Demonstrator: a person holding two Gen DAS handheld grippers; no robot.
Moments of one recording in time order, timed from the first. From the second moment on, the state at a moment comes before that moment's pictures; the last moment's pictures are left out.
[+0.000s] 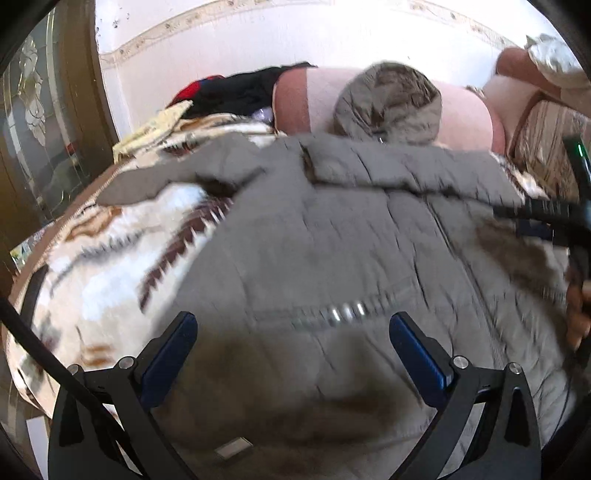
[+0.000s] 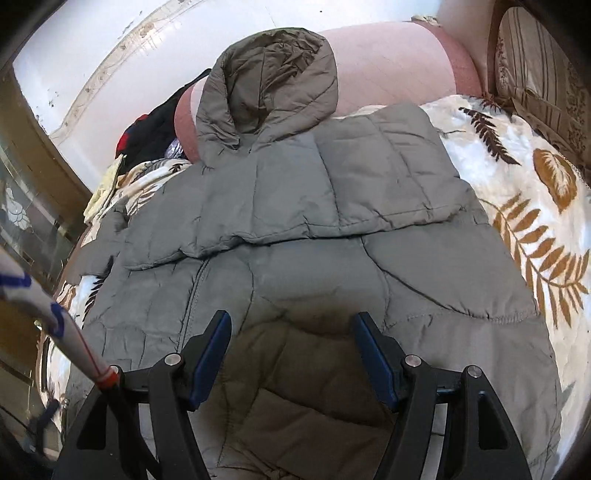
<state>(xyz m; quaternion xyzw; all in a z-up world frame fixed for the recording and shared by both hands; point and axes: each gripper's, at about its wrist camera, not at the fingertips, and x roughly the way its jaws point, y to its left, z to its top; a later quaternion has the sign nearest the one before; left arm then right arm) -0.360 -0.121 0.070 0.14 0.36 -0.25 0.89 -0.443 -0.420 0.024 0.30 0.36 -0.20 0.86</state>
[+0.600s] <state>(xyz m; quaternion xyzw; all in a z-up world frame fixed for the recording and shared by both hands) -0.174 0.029 0.182 -0.07 0.41 -0.06 0.91 -0.441 -0.399 0.042 0.25 0.35 -0.17 0.89</state>
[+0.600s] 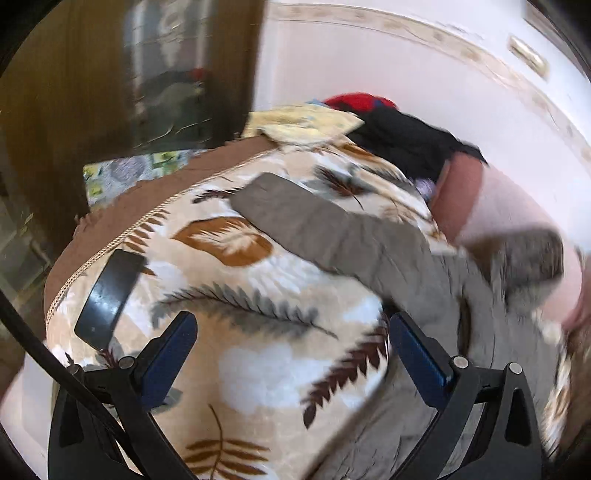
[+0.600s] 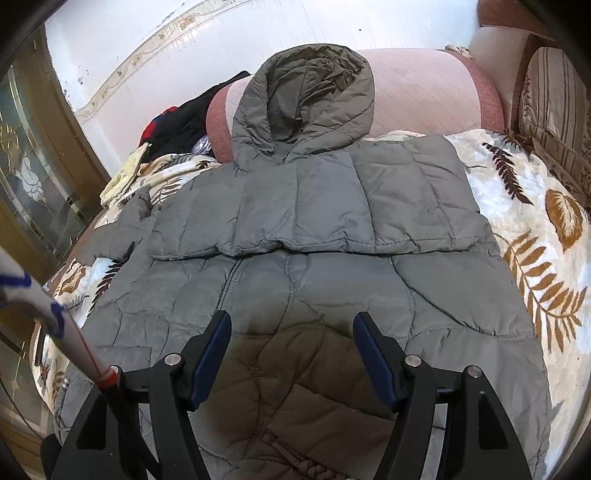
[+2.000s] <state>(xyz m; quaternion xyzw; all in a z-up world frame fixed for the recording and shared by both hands) 0.097 0.091 0.022 -0.31 0.47 -0.04 0.82 -0.407 -0.391 0.022 0.24 0.38 -0.14 0.88</state>
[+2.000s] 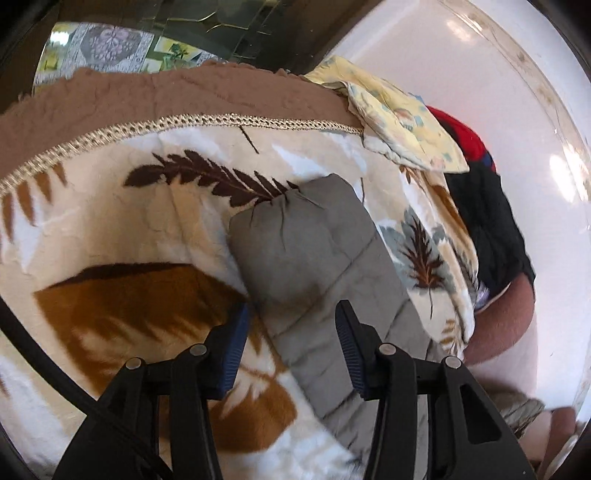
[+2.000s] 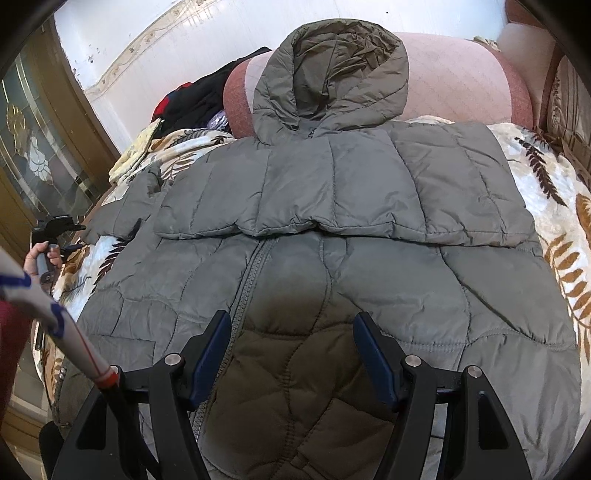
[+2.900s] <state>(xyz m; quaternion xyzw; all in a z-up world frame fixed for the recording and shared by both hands) 0.044 0.031 0.147 -0.23 0.39 -0.11 0.88 -0.417 -0.453 0.012 0.26 0.40 -0.26 0.84</state>
